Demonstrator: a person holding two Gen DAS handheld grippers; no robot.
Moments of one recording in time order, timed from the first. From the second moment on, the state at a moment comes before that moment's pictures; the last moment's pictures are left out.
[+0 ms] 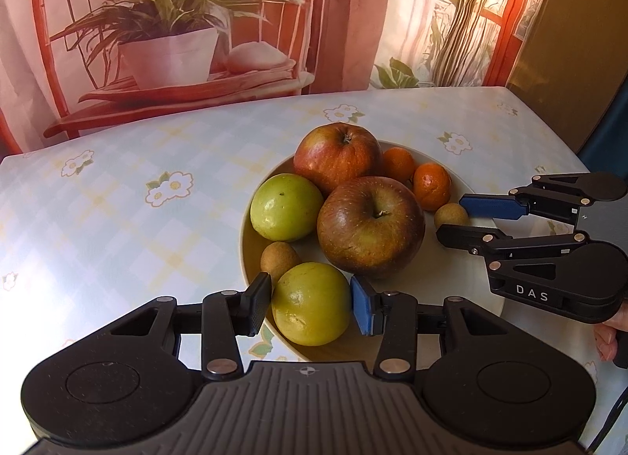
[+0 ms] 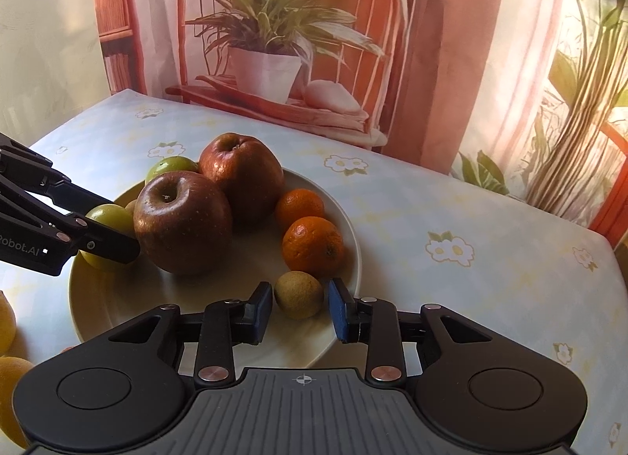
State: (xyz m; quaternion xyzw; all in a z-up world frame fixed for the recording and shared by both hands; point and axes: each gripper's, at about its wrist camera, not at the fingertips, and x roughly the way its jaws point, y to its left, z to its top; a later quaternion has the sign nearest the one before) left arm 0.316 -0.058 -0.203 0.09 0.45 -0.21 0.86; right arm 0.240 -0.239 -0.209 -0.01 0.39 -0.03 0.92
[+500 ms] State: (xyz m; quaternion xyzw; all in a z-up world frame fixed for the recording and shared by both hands) left arm 0.306 -0.046 -0.185 0.06 0.44 -0.22 0.87; right arm 0.208 -0.233 -0.188 0.03 0.37 -0.04 0.93
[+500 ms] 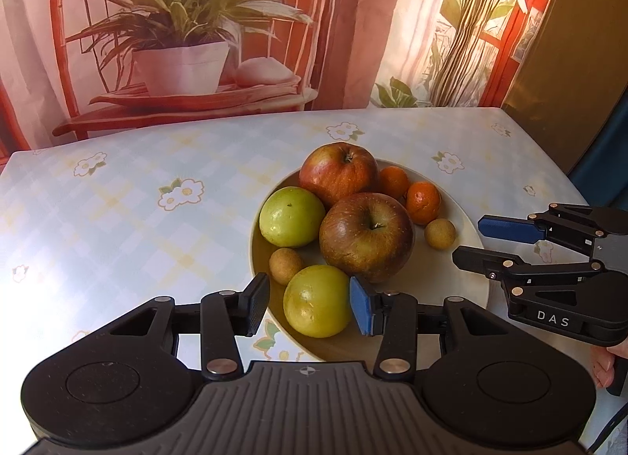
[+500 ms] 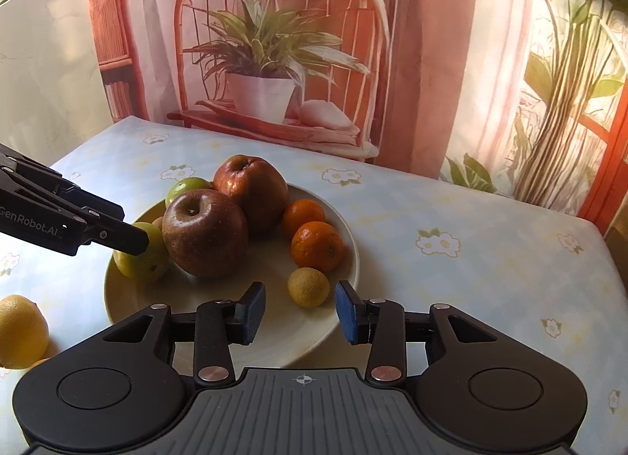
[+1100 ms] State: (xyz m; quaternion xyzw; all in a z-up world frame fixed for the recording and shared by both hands) left arm 0.270 -0.026 -0.156 0.07 0.41 -0.22 0.88; right arm 0.159 -0.212 -0.173 0.08 0.34 -0.06 0.94
